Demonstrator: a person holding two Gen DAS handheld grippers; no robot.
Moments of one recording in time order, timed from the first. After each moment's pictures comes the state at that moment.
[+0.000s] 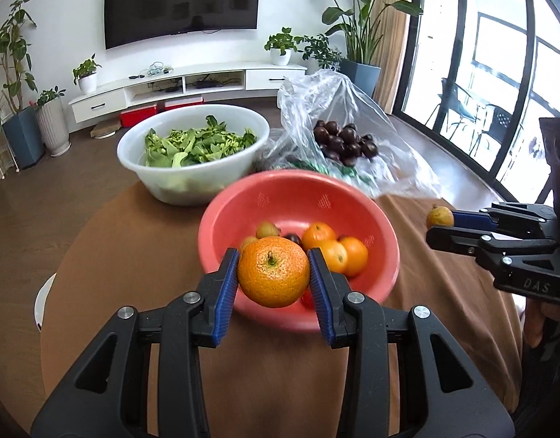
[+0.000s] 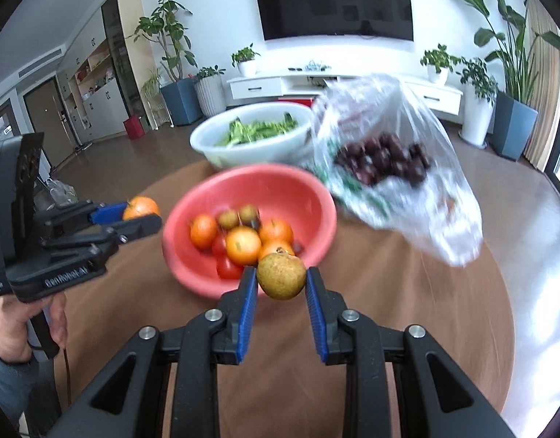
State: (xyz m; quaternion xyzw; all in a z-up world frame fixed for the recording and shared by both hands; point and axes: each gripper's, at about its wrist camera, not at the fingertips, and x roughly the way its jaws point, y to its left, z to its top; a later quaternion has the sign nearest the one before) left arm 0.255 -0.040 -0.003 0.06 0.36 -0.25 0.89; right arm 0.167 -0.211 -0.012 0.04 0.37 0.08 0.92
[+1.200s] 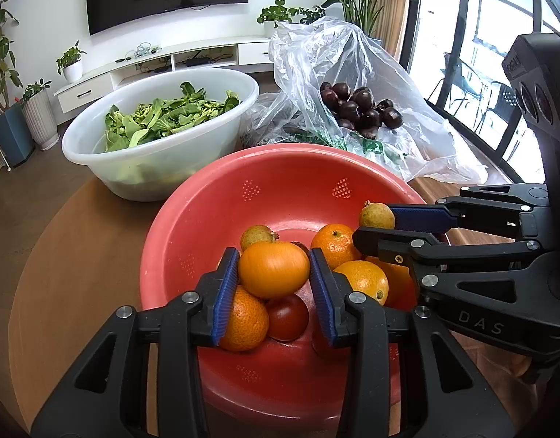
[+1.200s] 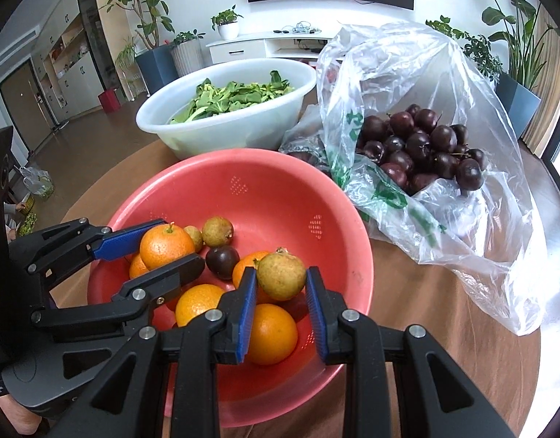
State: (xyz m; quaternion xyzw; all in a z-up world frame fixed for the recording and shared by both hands) left arm 0.322 -0.092 -0.065 0.09 0.40 -0.26 0.87; right arm 0.261 -0.196 -0.066 0.03 0.45 0.05 0.89
